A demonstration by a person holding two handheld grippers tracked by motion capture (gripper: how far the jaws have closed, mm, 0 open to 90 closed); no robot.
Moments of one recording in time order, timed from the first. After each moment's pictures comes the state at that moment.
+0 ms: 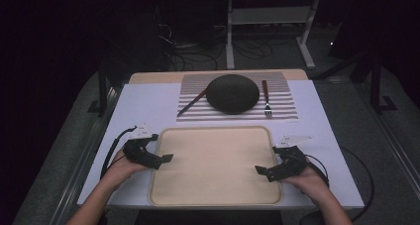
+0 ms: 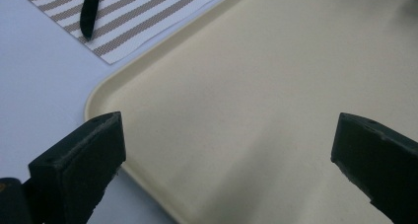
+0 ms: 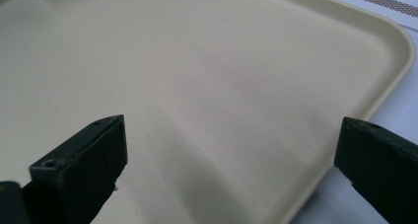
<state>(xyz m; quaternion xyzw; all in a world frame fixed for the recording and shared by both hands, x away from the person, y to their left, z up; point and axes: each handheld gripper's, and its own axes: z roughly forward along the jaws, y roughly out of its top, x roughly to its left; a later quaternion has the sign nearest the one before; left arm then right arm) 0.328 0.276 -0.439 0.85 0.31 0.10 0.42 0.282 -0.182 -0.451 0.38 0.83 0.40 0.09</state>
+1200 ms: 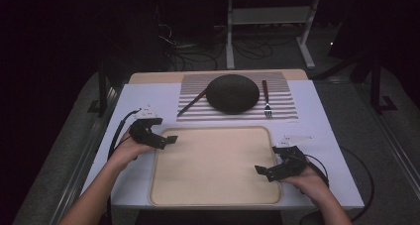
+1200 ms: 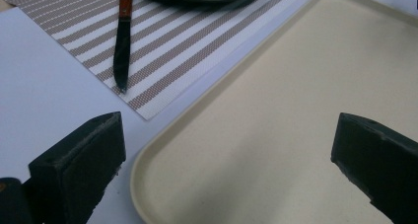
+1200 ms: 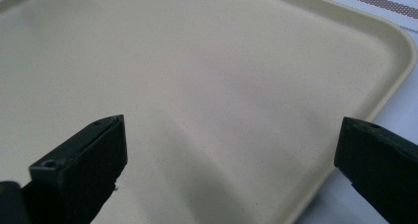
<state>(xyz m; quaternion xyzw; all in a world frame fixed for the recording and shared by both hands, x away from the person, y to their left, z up) 0.377 0.266 -0.424 0.84 0.32 0.11 0.43 0.282 -0.182 -0.451 0.38 0.83 0.41 0.09</state>
